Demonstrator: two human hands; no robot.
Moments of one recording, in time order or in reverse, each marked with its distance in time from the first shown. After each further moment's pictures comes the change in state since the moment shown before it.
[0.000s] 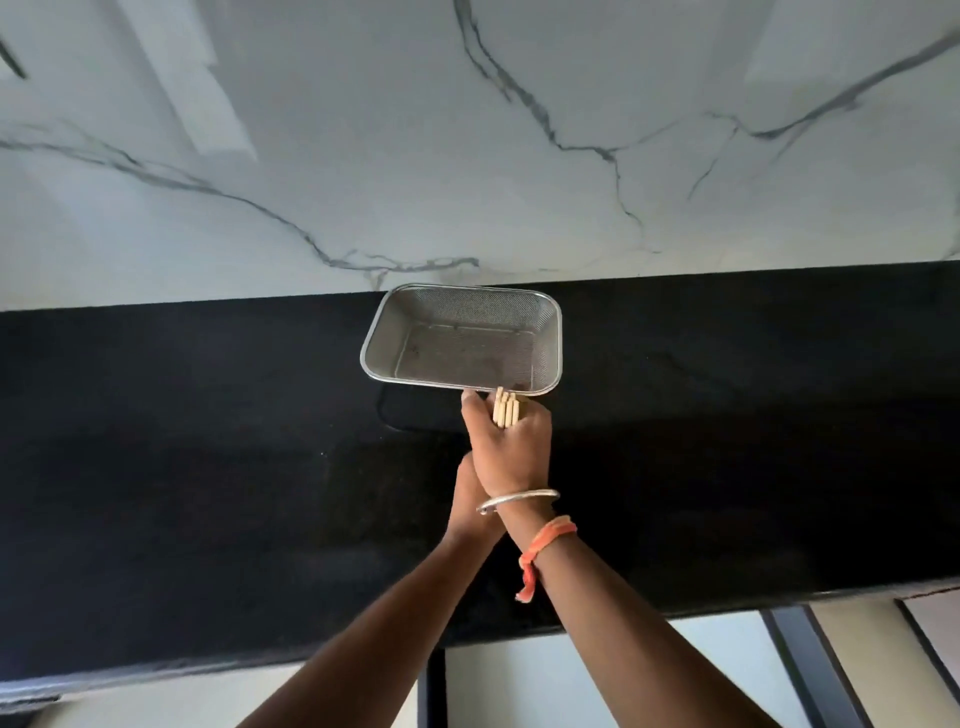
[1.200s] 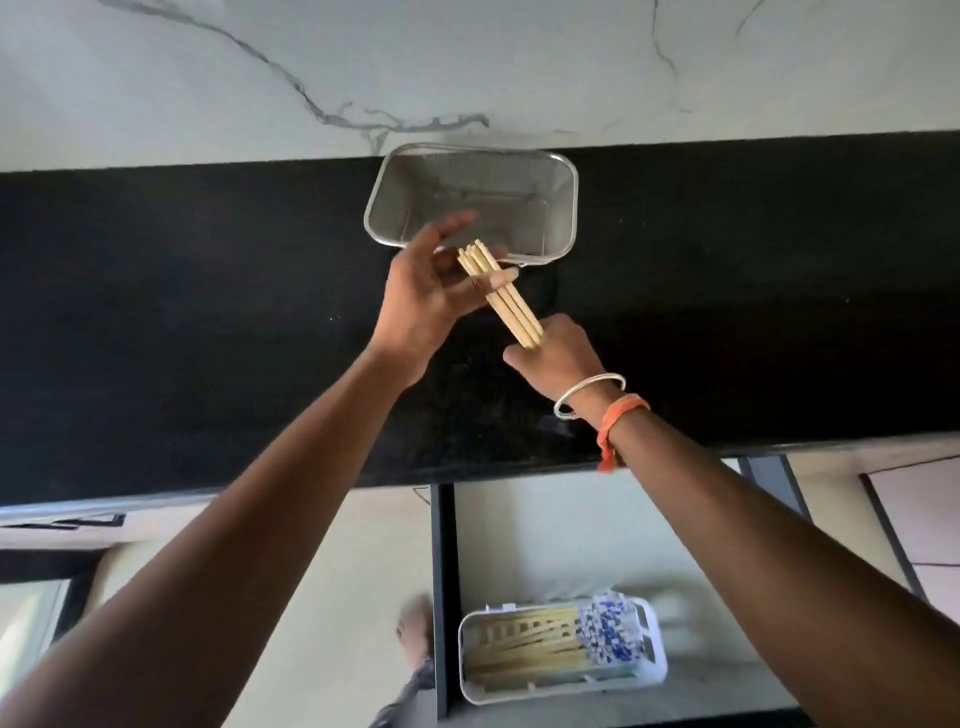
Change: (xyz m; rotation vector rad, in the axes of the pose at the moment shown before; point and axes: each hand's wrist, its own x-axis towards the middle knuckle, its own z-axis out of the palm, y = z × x) left_hand -0.008 0.069 -0.074 -0.252 -0.115 0.132; right_hand -0.020 0.035 -0.063 -0.622 -0.519 0.258
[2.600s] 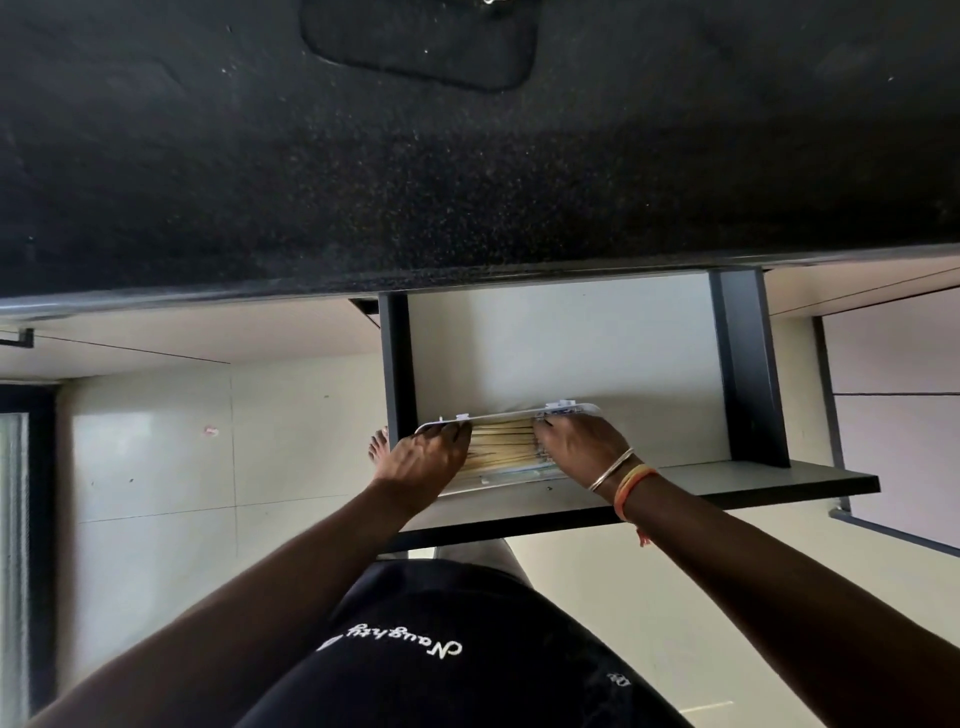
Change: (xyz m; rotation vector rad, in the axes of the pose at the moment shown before) left_hand -0.292 -0.256 0.019 1.446 -0.798 0.016; right_hand -0.204 0.246 0.086 -0.893 -0.450 -0.536
